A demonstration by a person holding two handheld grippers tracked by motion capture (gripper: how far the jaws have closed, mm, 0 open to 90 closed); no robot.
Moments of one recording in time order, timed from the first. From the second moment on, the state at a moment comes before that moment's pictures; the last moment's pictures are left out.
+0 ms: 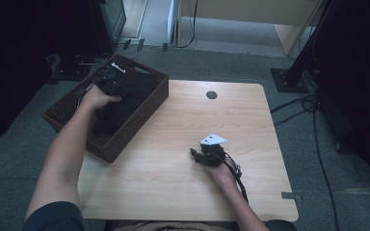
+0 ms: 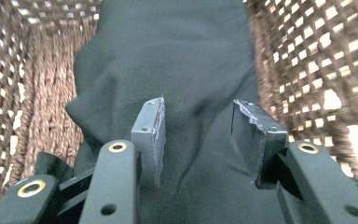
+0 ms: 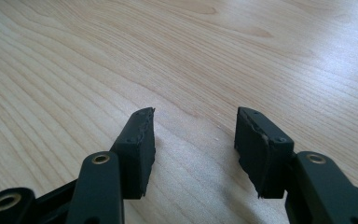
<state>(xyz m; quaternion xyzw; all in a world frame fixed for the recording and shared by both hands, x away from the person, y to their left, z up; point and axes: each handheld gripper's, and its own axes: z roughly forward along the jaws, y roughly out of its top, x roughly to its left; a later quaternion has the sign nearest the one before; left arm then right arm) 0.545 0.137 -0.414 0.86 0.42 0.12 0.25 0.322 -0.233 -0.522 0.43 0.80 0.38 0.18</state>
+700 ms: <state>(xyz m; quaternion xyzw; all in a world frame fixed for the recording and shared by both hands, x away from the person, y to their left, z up) 0.548 0.146 -0.416 0.85 0.43 0.12 0.27 0.322 -0.232 -0.522 0.43 0.80 0.38 0.19</state>
